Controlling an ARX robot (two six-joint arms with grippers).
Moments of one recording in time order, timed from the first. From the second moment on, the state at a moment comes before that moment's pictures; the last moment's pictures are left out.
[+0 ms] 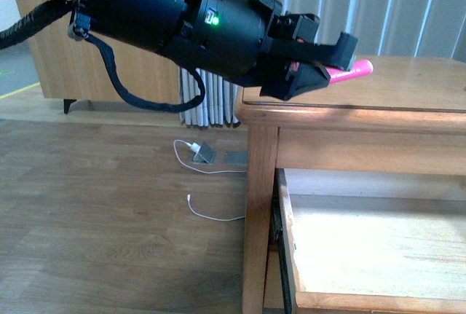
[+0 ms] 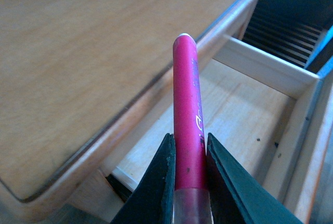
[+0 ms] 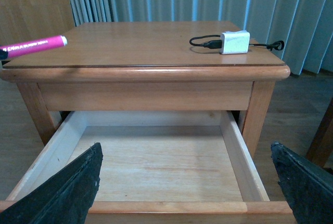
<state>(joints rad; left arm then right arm) -0.47 1.77 1.28 0.14 0.47 0.21 -0.37 0.15 0.11 0.03 -0.37 0.01</state>
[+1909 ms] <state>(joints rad) -0.43 1.62 0.88 0.47 0.00 -0.01 -0.37 0.15 0.11 0.03 -0.37 0.01</state>
